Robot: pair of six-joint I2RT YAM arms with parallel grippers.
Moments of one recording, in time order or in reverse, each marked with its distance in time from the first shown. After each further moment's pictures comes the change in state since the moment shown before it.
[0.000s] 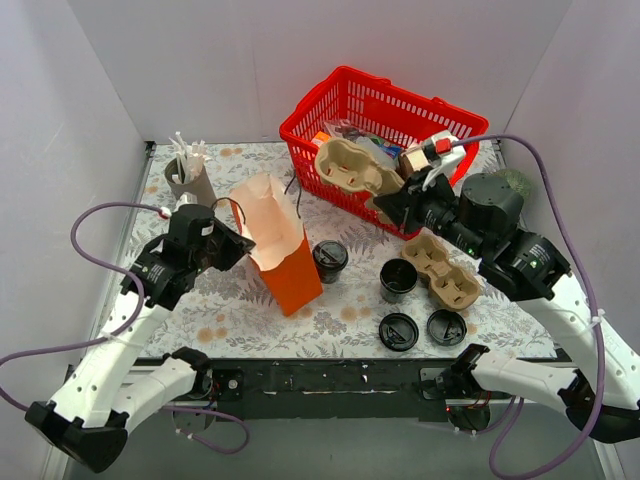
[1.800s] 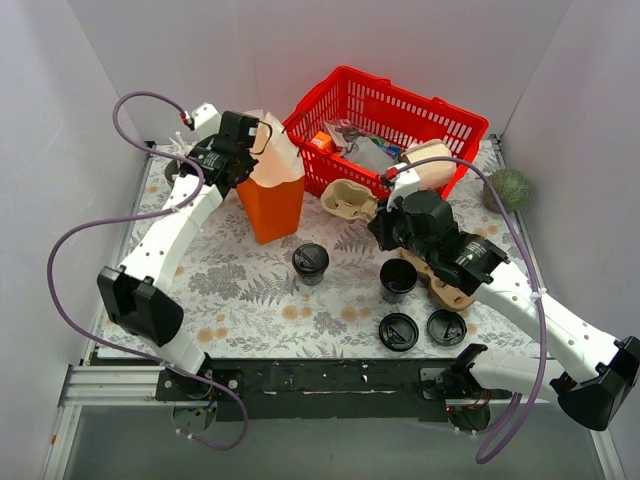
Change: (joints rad) left arm 0.035 0.783 0.703 -0.010 -0.531 0.243; right arm 0.000 0.105 -0.262 0.089 0.108 -0.016
